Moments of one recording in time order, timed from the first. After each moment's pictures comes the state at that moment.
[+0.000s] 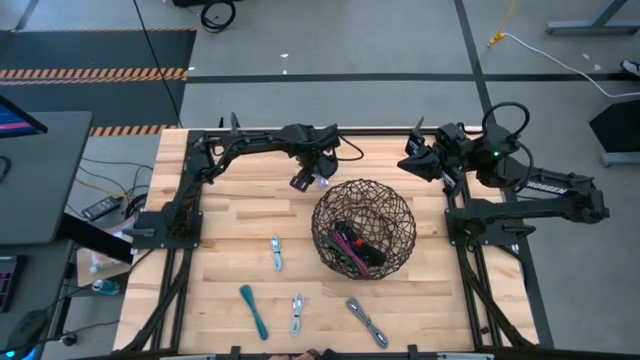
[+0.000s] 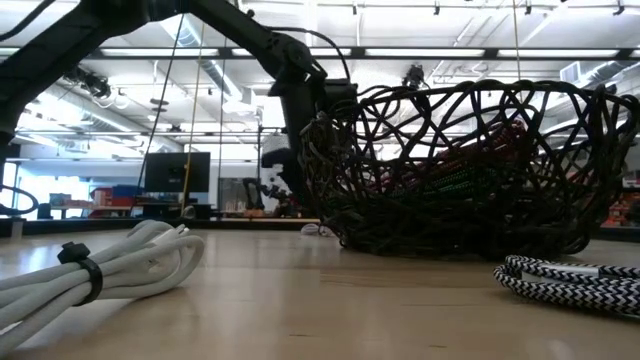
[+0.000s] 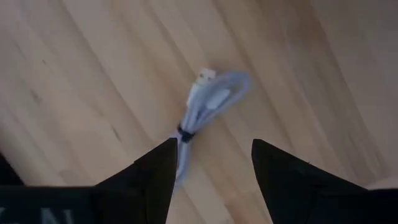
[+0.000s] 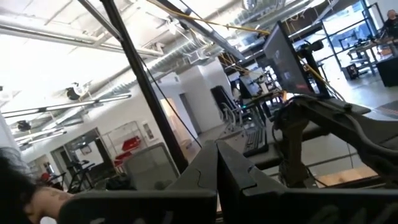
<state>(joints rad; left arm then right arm) 0.41 2.19 1.77 -0.89 0.02 0.97 -0.28 0.74 0.75 0.34 -0.49 0.58</state>
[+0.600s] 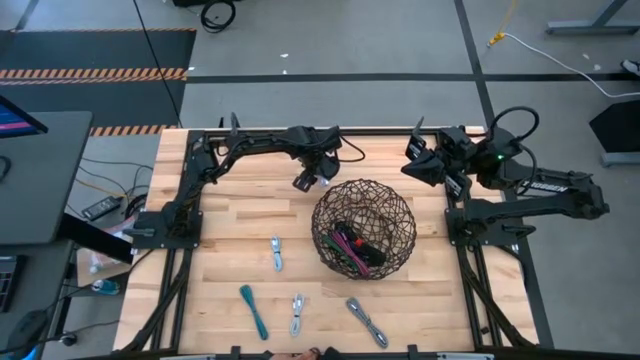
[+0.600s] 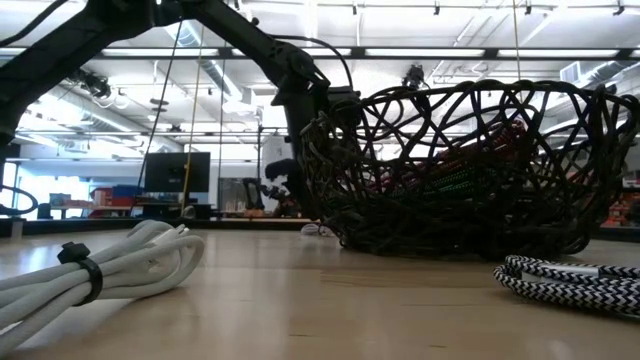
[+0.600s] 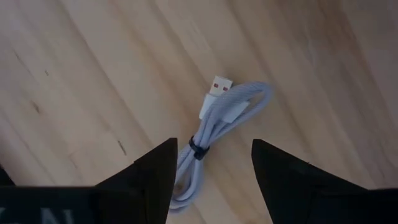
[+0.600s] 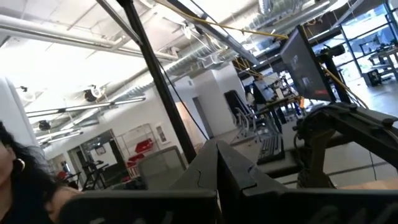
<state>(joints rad) 0.41 2.22 1.77 -0.84 0.02 0.99 -0.21 0.74 0.75 0.39 -0.47 0.58</state>
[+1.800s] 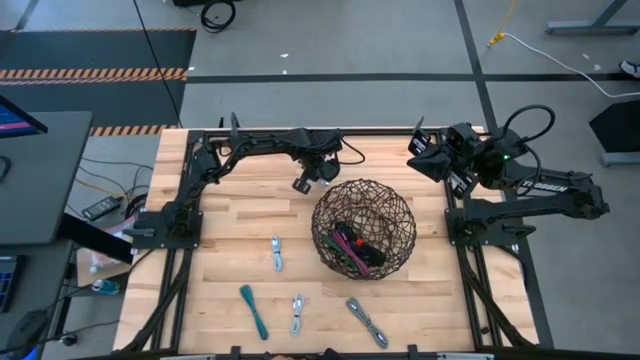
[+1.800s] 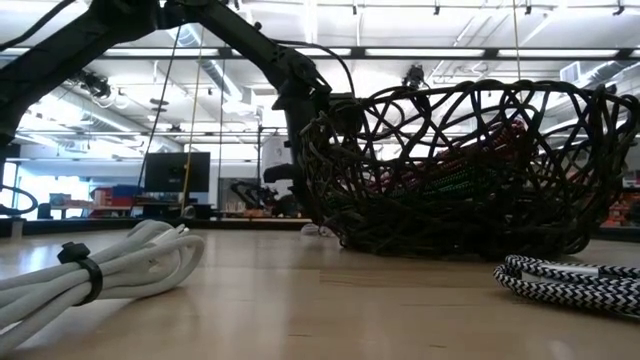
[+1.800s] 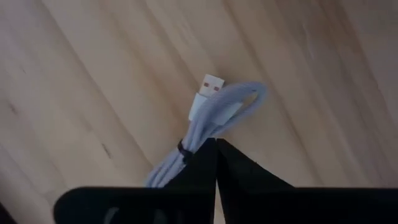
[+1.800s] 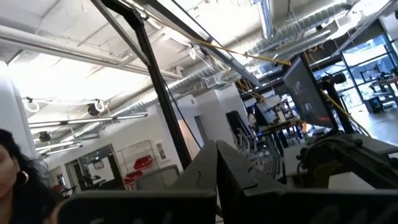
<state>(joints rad) 0.41 2.24 1.77 -0.85 0.02 0.98 -0.21 0.74 0.75 0.49 -0.44 0.58</state>
